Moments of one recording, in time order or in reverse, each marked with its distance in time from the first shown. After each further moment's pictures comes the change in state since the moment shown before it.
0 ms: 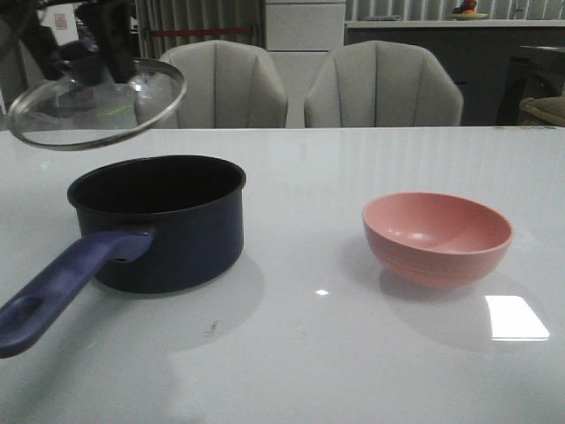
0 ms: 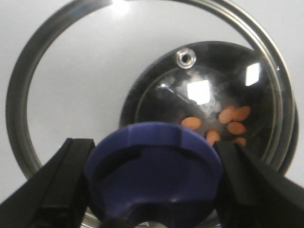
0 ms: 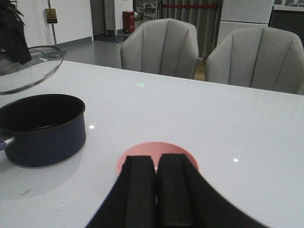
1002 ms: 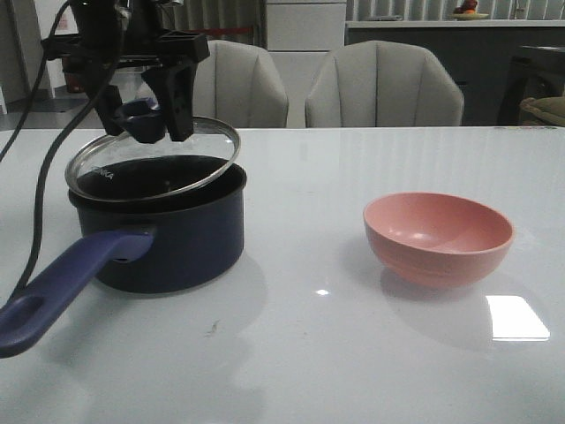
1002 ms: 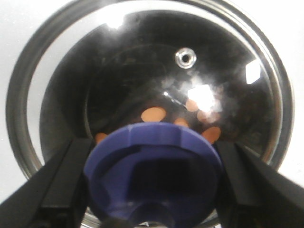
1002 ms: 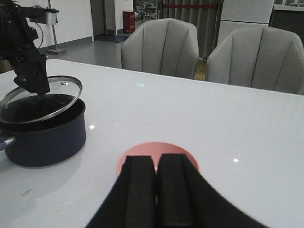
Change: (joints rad) left arm -0.084 0.095 0.000 -0.026 -0.002 0.002; right arm 0.000 0.000 0.000 0.000 0.000 0.000
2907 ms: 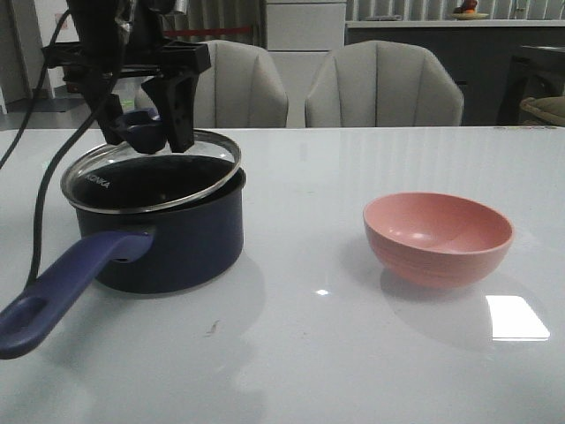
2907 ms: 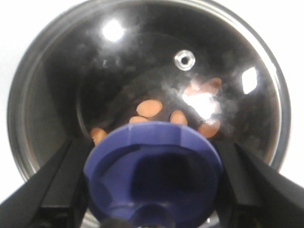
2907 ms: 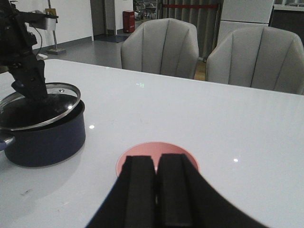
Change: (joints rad) left arm -0.015 -0.008 0.054 0.018 -0.023 0.000; right arm 0.000 0.000 0.000 0.000 0.000 0.000
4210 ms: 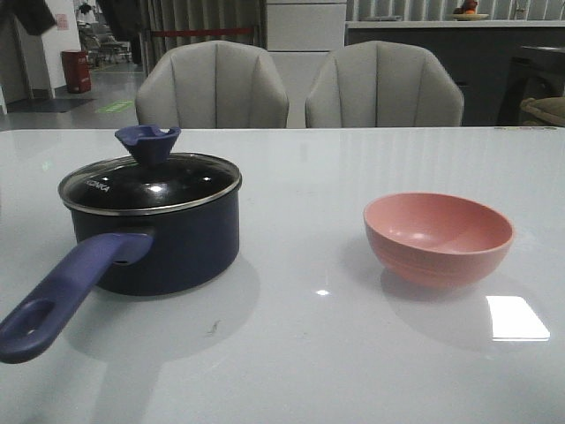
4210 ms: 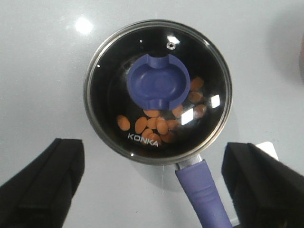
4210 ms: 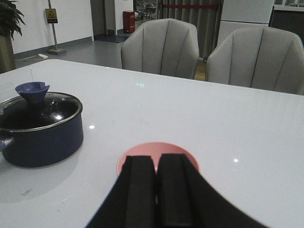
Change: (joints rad) left arm 0.000 -0.451 0.265 0.040 -0.089 0.000; right arm 0.000 0.000 0.000 0.000 0.000 0.000
